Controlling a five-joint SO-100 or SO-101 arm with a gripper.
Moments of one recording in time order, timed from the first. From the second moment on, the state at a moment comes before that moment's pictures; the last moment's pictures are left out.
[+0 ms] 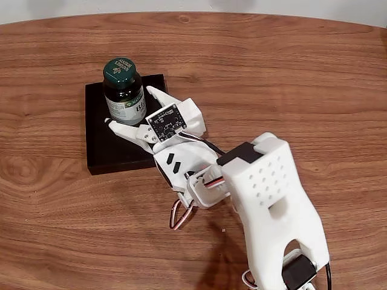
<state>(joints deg) -30.1 48.8 122.3 -75.1 189.5</state>
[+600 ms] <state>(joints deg) -25.4 71.5 142.0 -65.6 189.5</state>
